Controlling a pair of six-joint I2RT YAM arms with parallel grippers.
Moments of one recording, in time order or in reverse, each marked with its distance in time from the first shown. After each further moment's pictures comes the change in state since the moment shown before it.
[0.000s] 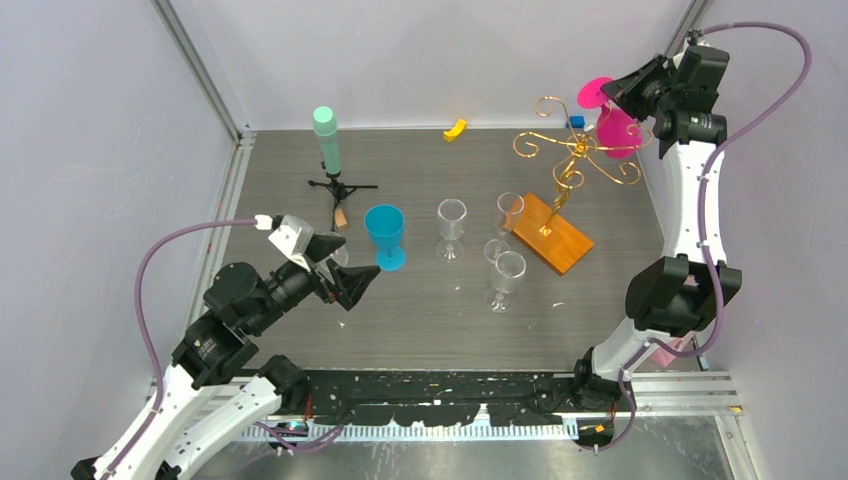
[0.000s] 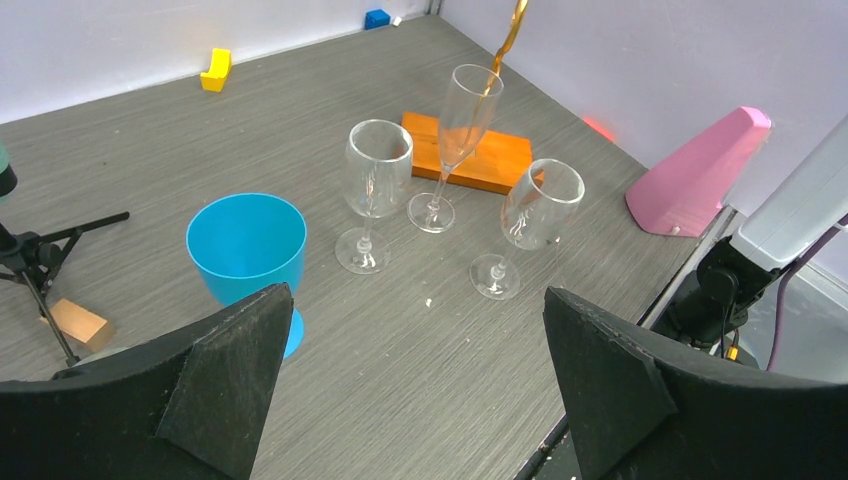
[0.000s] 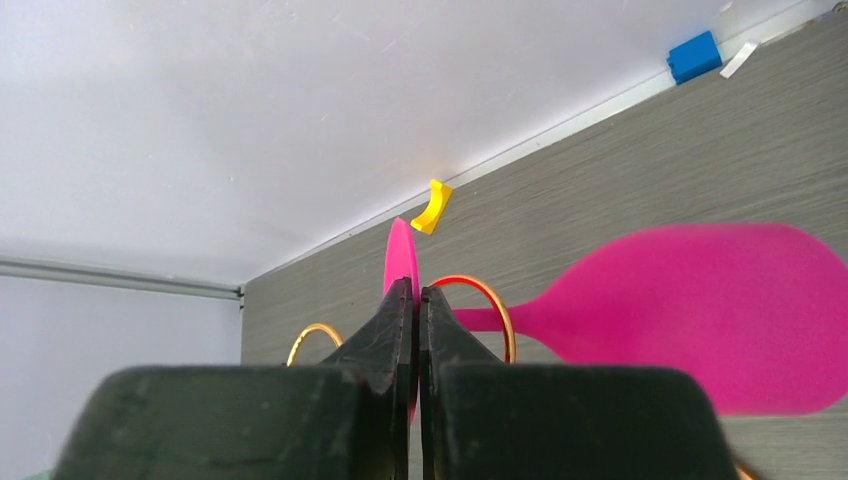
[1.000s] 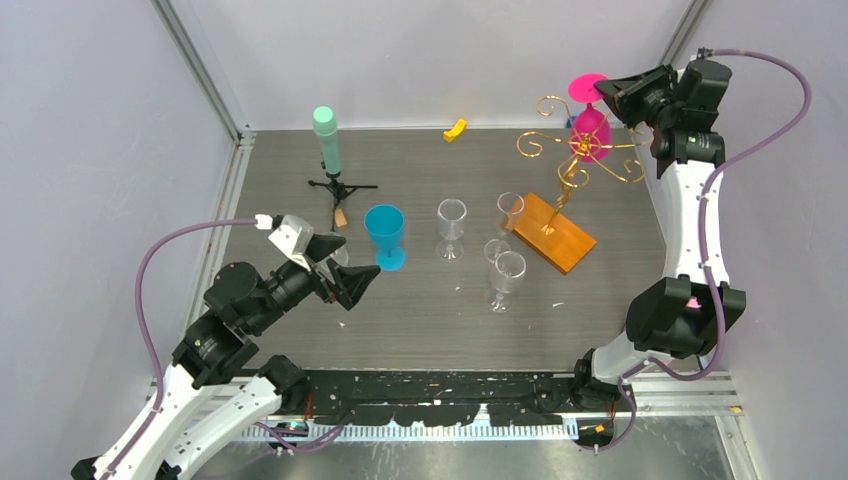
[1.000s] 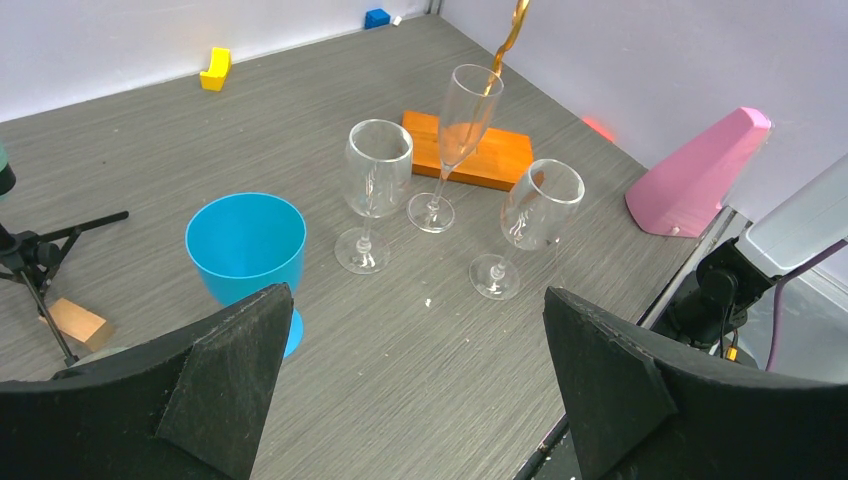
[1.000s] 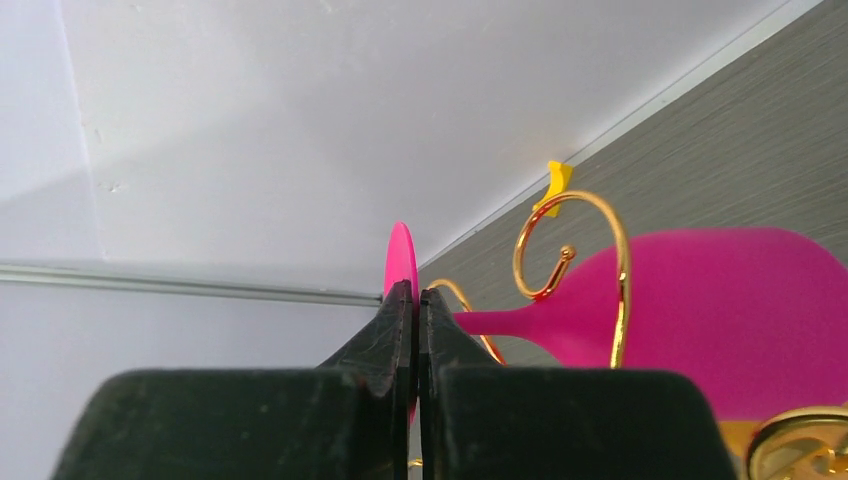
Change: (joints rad) left arm 0.000 0.003 0.000 0.001 0.000 -0.003; right arm -0.001 -0.137 -0.196 0.156 -0.049 0.345
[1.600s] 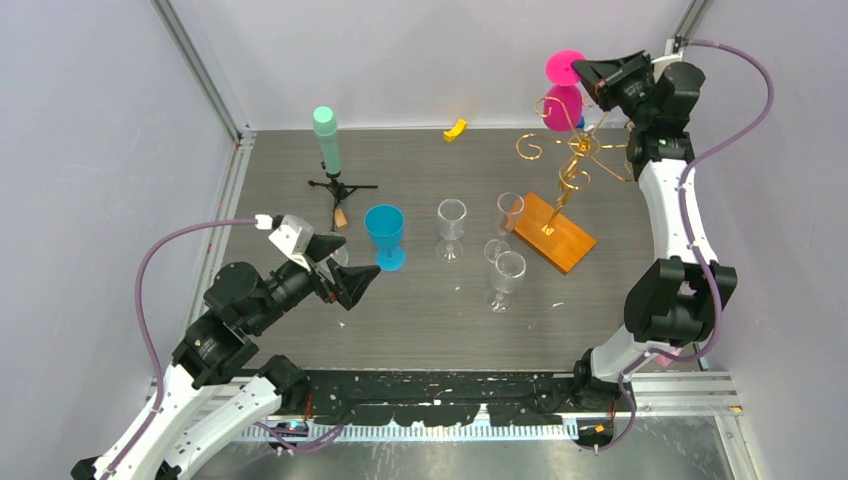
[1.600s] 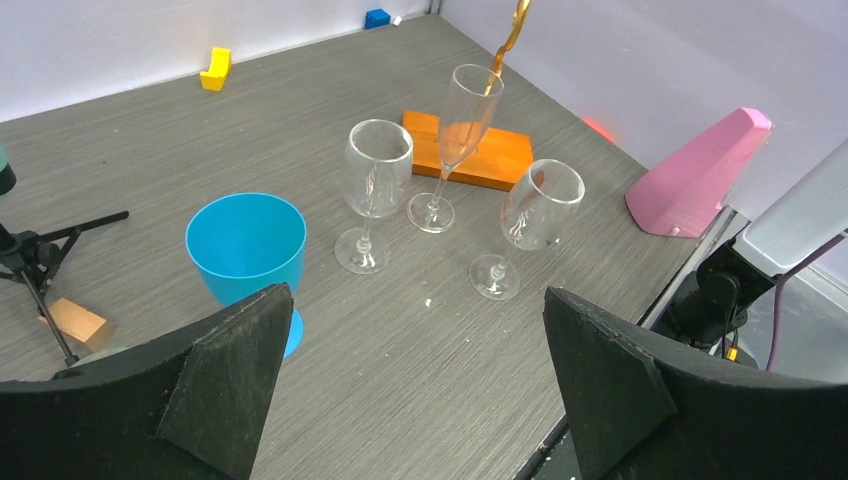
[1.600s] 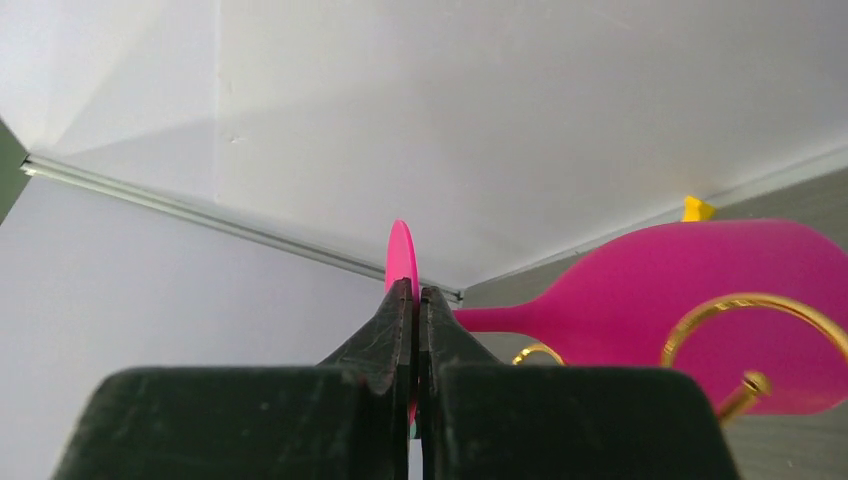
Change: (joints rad) left arm 0.000 0.000 0.000 0.000 0.000 0.000; right arm 0.067 0.040 -0.113 0.395 -0.103 0.142
